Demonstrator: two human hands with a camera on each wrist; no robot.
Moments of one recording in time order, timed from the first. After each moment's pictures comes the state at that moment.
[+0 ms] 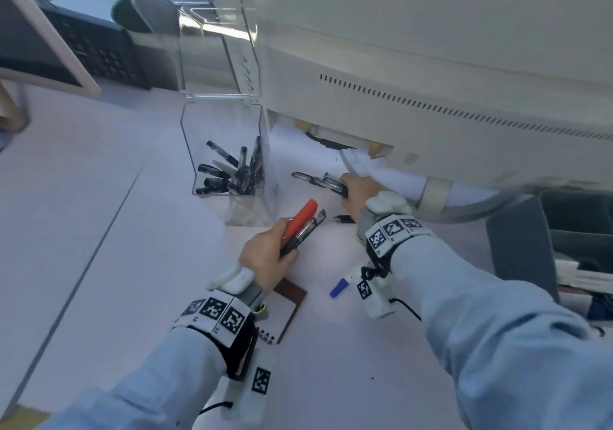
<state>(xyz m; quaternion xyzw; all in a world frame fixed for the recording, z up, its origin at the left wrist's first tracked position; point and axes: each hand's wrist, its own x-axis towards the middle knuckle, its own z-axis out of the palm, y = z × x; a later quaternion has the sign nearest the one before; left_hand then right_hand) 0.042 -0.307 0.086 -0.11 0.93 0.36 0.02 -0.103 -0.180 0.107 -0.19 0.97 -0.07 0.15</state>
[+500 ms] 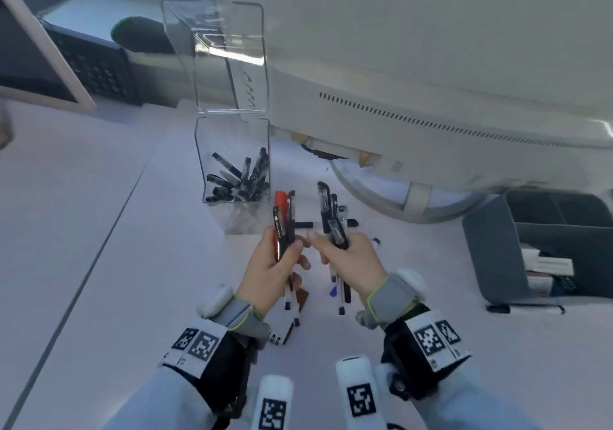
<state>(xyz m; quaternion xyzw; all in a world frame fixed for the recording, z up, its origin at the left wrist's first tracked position) 0.066 -0.296 0.106 -0.15 0.67 0.72 -0.03 0.009 -0.179 0.127 -0.04 0.82 -0.52 0.23</state>
